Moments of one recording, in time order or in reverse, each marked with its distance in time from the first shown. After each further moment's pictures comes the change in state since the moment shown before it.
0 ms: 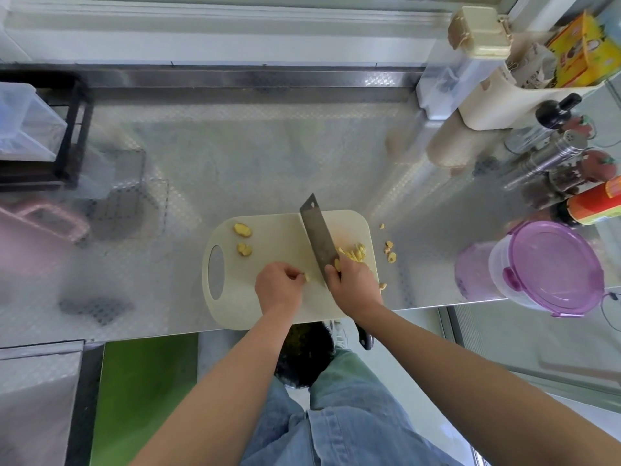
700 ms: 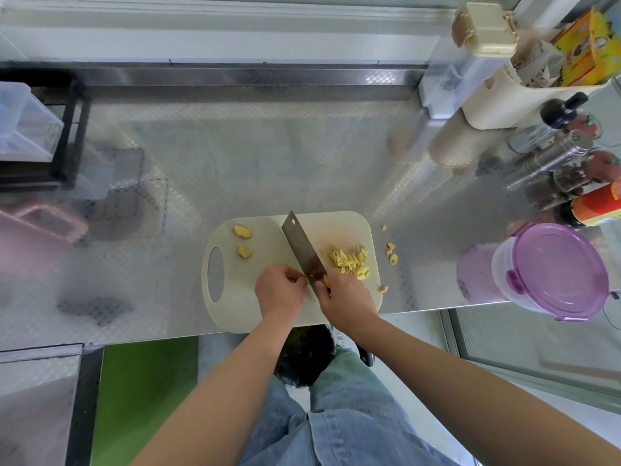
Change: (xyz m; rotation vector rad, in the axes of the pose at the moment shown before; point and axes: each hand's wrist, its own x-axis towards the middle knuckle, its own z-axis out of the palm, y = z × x) left_hand 0.002 0.001 0.001 0.024 -0.005 0.000; right_hand -0.013 -0.010 0.006 -0.086 -0.094 -0.070
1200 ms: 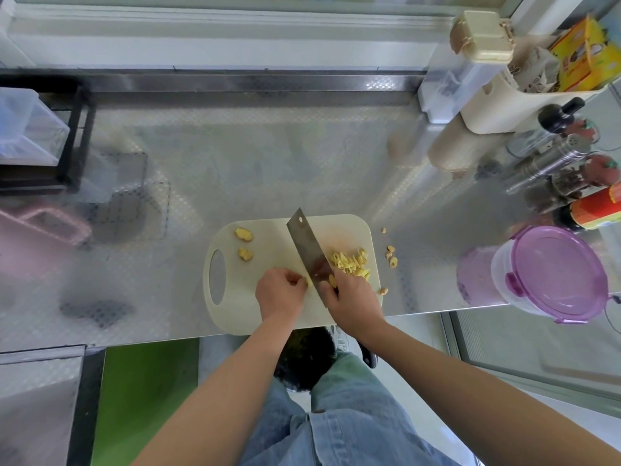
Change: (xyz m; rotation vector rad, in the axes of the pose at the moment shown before) left_hand -0.002 -0.001 -0.002 0.028 -0.006 0.037; right_hand -0.001 0.011 0.000 0.106 0.061 -0.005
